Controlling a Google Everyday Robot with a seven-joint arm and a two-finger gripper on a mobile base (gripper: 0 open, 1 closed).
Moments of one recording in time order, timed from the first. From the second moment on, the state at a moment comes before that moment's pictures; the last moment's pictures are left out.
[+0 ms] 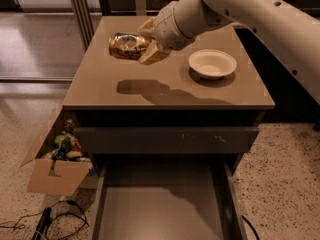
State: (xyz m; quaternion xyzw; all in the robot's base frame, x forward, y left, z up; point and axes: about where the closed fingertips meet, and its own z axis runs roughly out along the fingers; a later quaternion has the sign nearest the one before) arm 0.654 0.029 0.938 -0.73 0.52 0.03 0.43
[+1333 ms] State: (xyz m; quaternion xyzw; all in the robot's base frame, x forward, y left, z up) arm 0.662 0.013 0.871 -0.74 0.56 0.07 0.38
